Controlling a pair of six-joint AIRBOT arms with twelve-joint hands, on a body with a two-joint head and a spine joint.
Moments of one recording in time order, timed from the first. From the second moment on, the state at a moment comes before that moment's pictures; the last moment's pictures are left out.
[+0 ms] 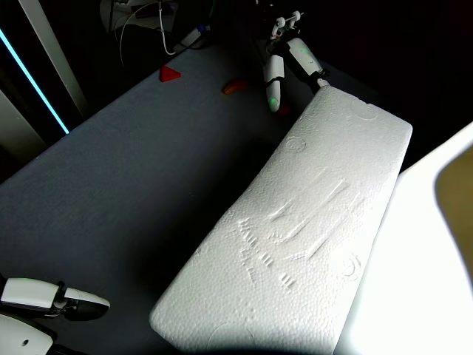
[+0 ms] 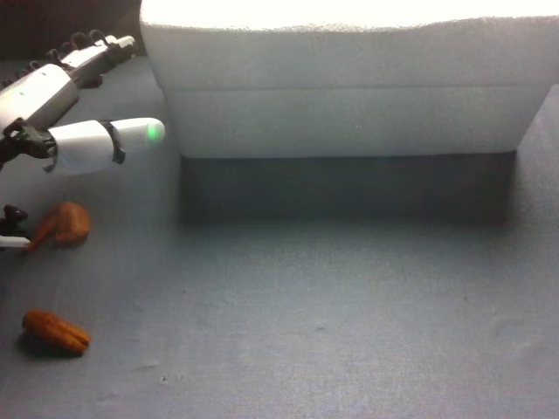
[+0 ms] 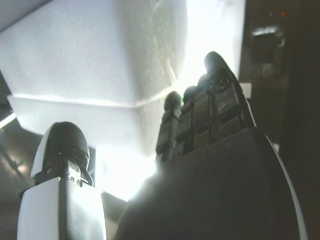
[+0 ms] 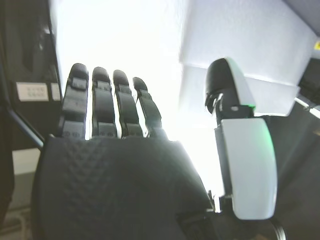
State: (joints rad) left arm 0.78 -1.08 1.37 -0.28 -0.87 0.38; right arm -0.69 -0.77 1.12 0.53 0.77 -0.91
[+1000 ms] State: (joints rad) left arm 0.99 -0.91 1.09 -0.07 -1.21 0.31; right arm -1.00 -0.67 0.83 0.21 1.13 -0.74
